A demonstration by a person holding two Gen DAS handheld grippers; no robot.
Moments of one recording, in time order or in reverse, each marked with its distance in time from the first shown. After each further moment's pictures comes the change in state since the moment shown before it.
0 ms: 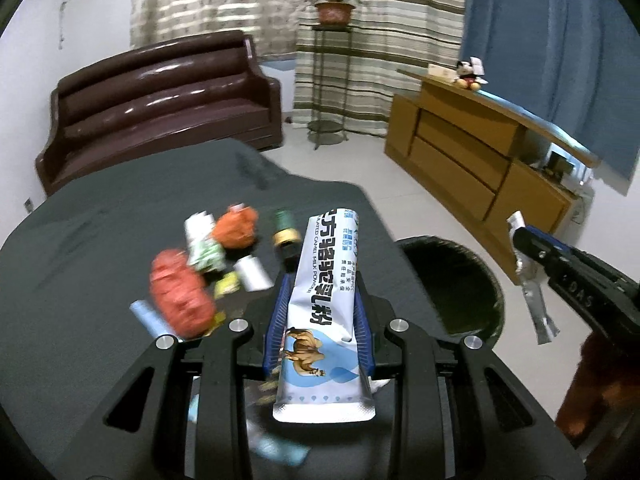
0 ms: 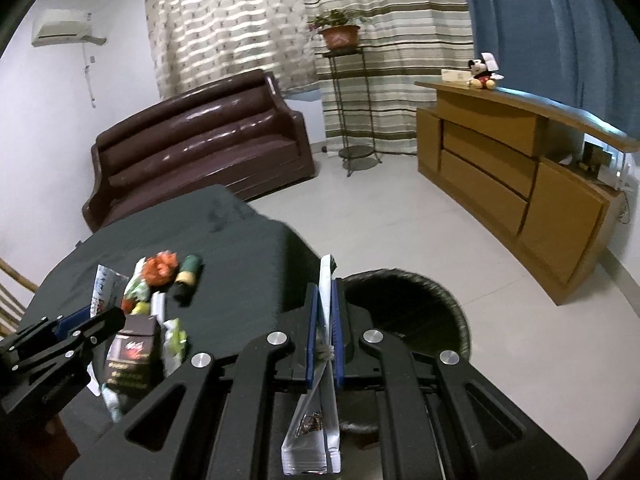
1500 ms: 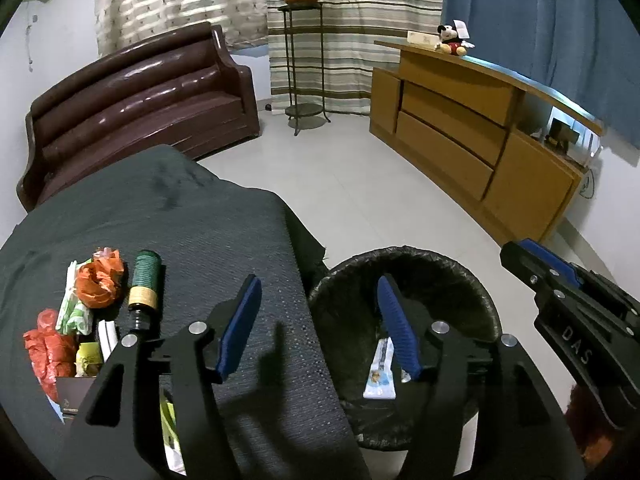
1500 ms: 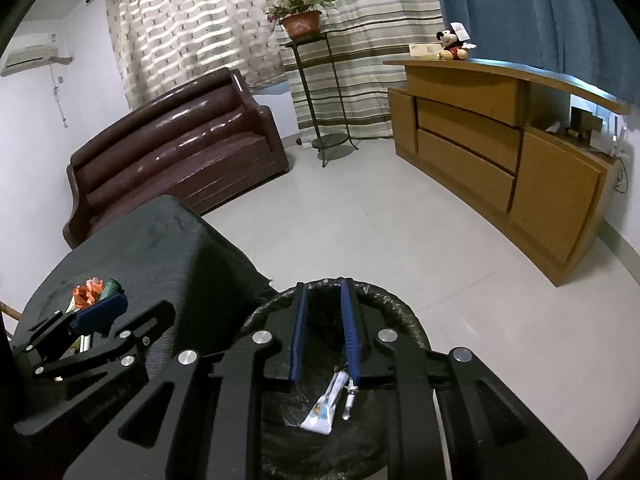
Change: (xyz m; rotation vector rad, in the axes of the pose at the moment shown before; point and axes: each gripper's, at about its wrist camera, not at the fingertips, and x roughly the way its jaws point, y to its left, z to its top) left arm 0.106 -0.093 0.033 0.076 0.080 0.016; right arm 0.051 -0.071 0.004 0.091 0.037 -0.027
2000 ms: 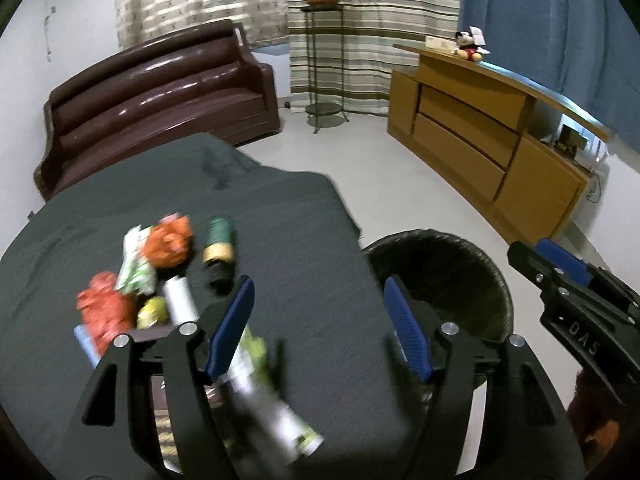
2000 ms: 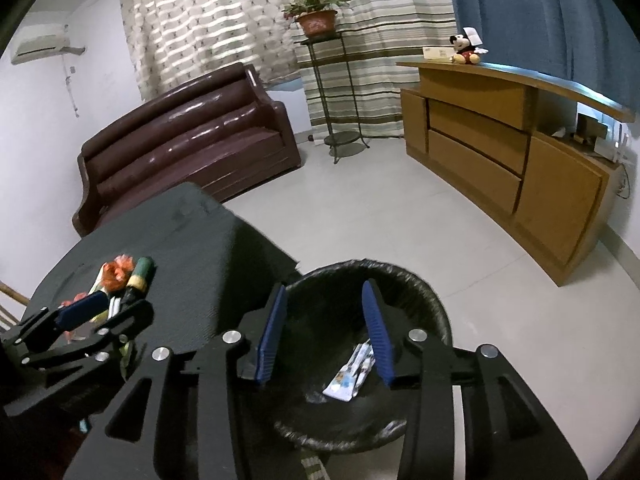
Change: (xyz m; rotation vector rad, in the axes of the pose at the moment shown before) left arm -0.050 0.048 -0.029 -0.043 0.009 0.052; right arm -0.029 0.029 -0.017 -0.038 0.014 0.024
